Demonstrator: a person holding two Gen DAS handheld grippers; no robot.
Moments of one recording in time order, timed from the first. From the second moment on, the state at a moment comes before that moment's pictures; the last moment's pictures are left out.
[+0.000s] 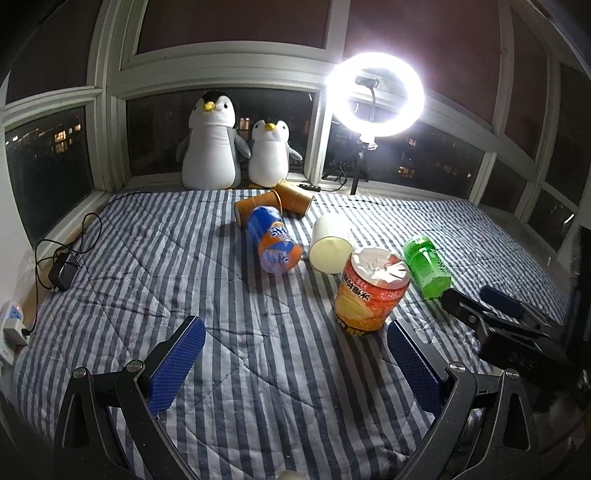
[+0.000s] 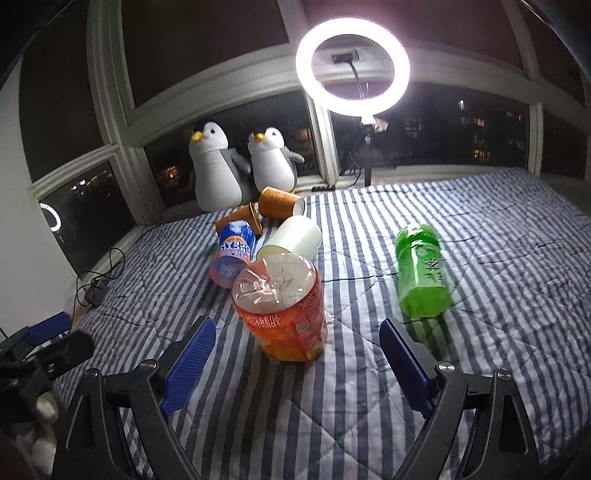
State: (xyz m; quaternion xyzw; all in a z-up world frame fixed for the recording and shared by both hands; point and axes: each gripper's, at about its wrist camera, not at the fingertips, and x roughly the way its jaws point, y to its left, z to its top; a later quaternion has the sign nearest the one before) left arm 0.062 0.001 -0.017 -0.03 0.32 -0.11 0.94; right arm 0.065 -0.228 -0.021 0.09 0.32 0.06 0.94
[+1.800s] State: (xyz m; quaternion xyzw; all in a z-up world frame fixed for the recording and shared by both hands) left arm 0.010 0.010 -0.001 -0.02 0.25 -0.04 0.97; right arm -0.017 -0.207 0.014 0.03 0.23 0.02 0.97
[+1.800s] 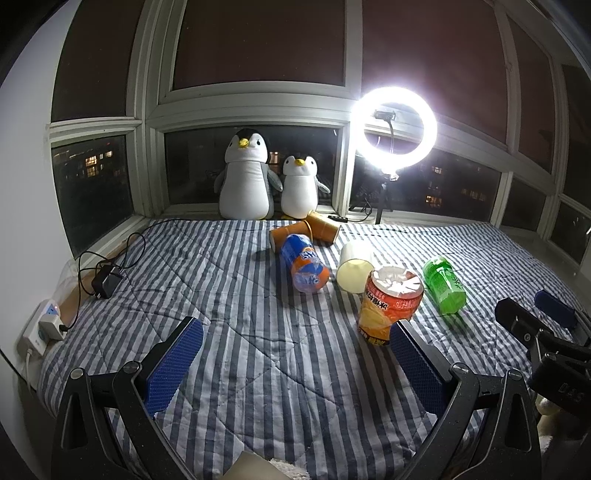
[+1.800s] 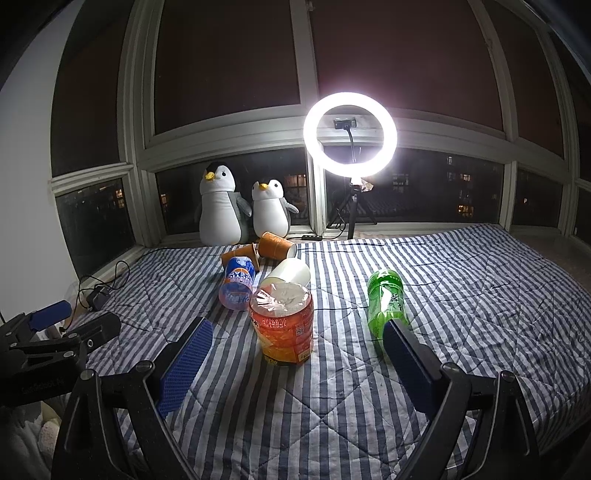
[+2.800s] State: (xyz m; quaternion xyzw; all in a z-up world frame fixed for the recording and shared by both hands) left arm 0.010 0.007 0.001 -0.01 0.25 -0.04 0.97; right arm -0.015 -0.209 0.010 0.04 0.23 0.02 0.97
